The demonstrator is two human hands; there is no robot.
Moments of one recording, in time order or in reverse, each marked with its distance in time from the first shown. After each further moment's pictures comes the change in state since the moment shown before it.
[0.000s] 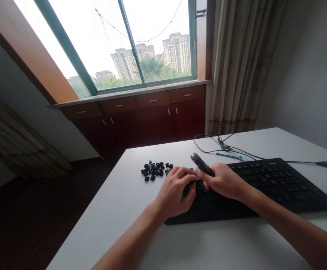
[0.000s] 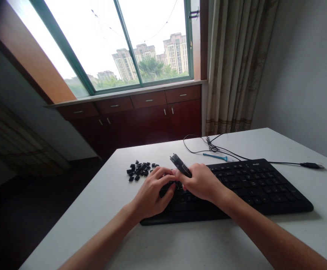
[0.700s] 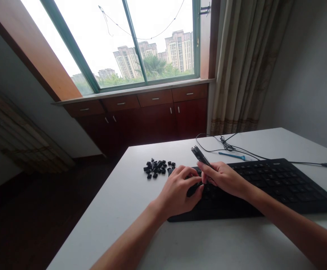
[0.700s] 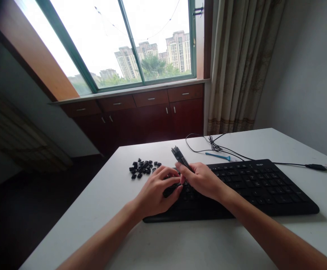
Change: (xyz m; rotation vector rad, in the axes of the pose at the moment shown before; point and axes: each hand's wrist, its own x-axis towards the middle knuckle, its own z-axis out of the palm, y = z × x) left_hand 0.001 0.001 -0.001 0.027 -0.019 0.071; right_hand 0.005 0.007 0.005 0.330 -0.063 -0.052
